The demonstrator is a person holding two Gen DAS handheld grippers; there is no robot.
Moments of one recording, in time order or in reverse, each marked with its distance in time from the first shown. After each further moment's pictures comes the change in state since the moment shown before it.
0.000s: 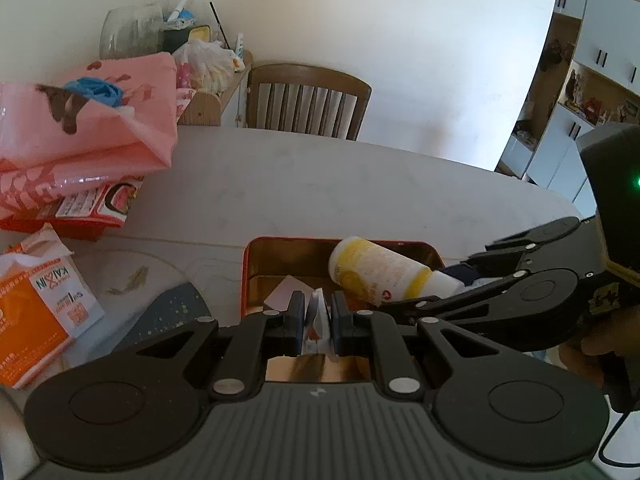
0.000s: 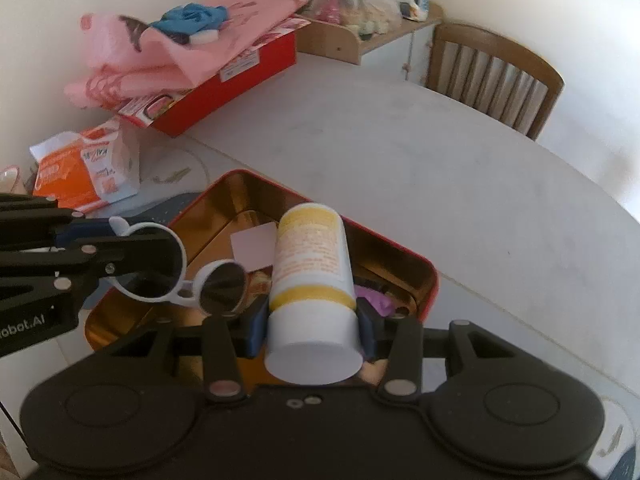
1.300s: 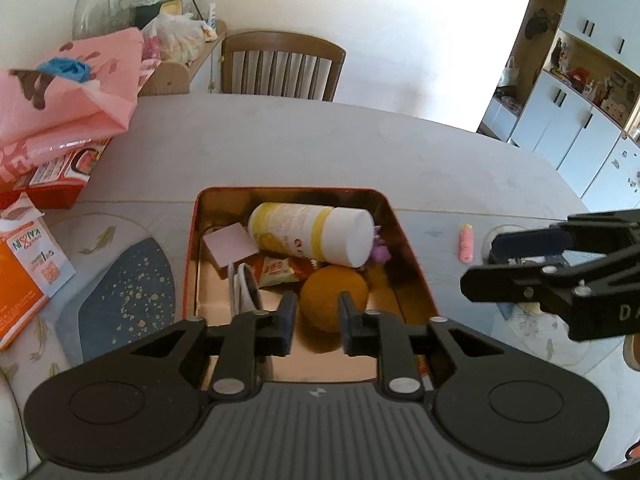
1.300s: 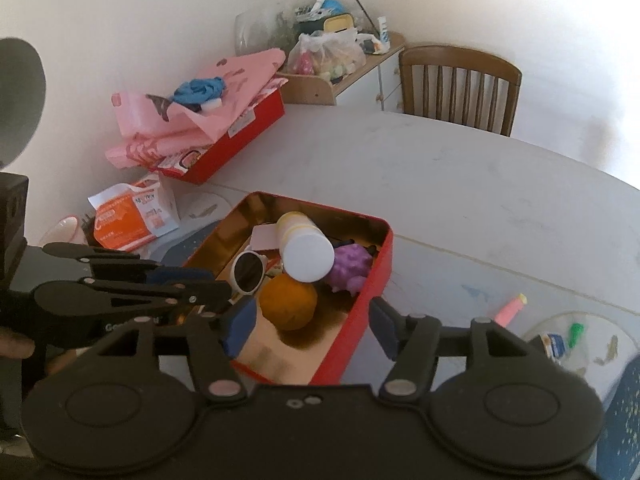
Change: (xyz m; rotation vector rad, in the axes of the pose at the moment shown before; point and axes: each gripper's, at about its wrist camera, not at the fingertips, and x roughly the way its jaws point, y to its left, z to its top) left arm -0.010 -0.041 -0.017 0.038 0.100 -0.040; right arm -0.108 -0.026 -0.066 0.197 -0.164 0.083
